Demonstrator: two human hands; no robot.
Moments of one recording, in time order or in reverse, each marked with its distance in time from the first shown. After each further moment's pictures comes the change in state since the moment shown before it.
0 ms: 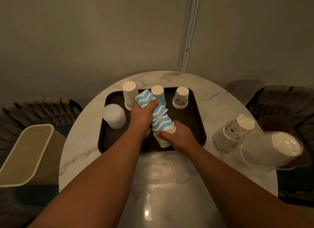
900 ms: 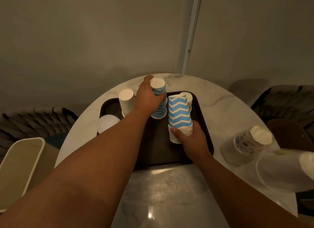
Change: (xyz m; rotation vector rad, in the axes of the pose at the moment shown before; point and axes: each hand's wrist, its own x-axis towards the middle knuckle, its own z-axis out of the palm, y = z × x) left_hand 0.097 0.029 0.034 0.946 -0.065 0.475; right_hand 0.039 0.018 -0.008 0.250 0.302 -0.079
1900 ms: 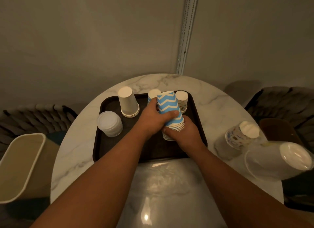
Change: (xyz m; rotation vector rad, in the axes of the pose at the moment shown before) left_hand -0.083 0.010 -0.001 -0.551 -0.350 -0.215; right_hand -0.007 -0.019 -0.006 -0.064 -0.164 -0.017
